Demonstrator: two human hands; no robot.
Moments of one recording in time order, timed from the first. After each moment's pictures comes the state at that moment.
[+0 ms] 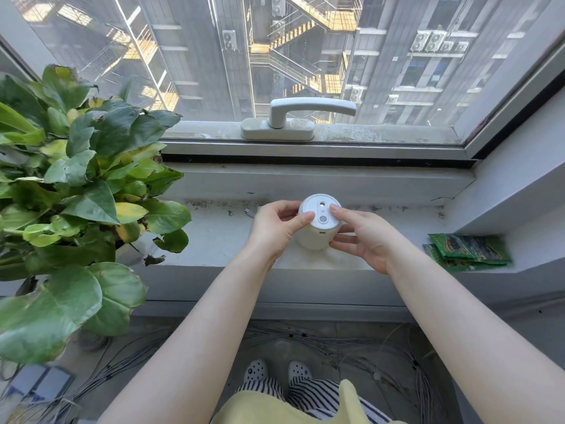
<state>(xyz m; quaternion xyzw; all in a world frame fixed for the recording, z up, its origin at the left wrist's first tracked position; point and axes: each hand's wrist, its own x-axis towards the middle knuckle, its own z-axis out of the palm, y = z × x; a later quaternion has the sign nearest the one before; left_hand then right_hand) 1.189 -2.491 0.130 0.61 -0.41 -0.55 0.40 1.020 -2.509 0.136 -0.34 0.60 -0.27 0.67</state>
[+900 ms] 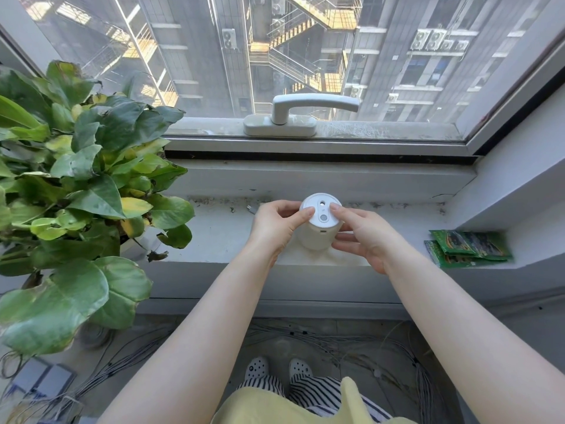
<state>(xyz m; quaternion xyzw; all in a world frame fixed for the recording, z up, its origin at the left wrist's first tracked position) 1.189 -2.490 0.127 0.63 -0.37 -0.55 0.41 1.024 -2.502 0.134 -0.37 0.61 -0.27 0.65</state>
